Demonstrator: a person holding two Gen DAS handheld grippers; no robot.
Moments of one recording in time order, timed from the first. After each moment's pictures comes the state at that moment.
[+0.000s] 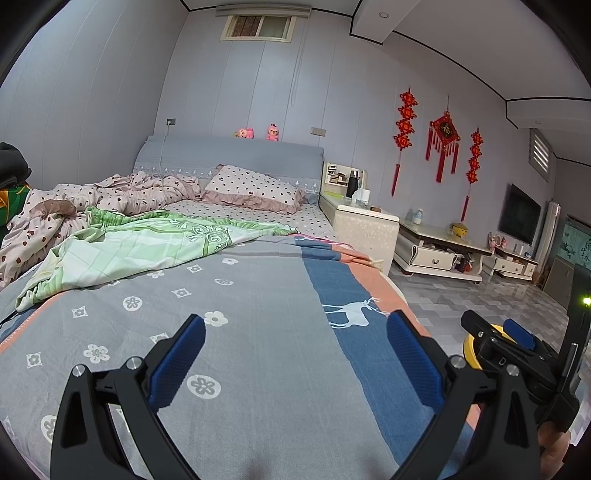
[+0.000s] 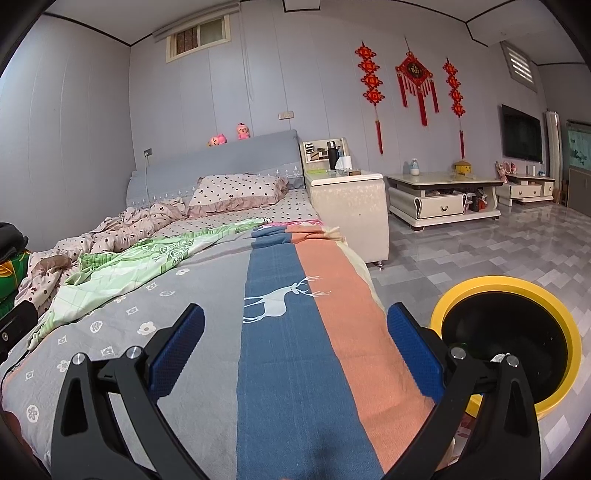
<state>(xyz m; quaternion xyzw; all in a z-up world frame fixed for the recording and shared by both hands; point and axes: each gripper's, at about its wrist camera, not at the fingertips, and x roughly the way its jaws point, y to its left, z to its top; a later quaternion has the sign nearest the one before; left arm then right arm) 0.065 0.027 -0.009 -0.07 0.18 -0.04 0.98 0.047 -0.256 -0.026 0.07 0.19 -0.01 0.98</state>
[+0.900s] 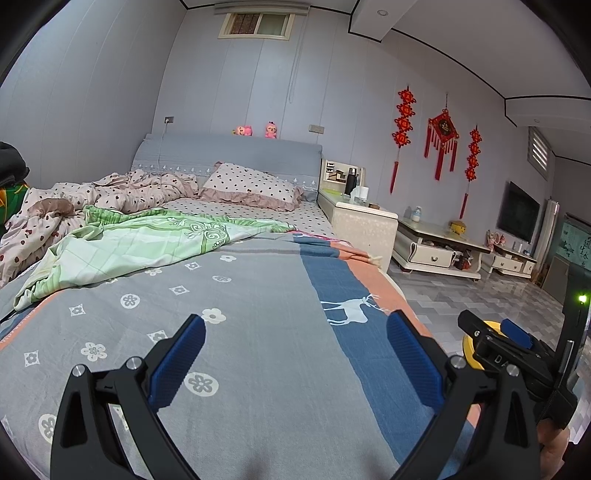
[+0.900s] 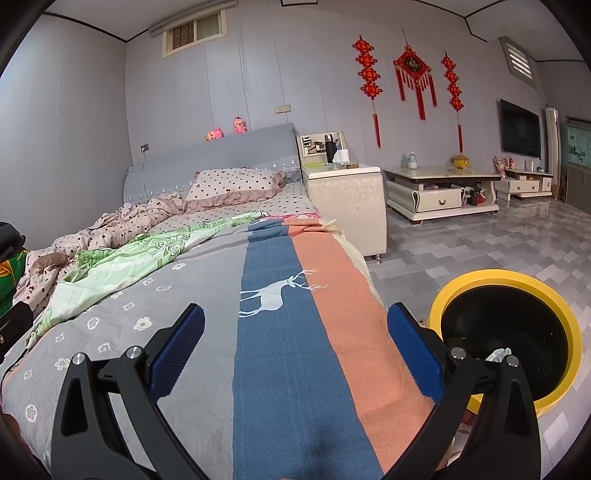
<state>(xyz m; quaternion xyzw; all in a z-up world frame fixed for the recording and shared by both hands) 0.064 0.025 -0.013 -0.07 0.18 -0.04 0.98 0.052 -0.256 -0.038 0.08 0.20 -0.02 0.98</state>
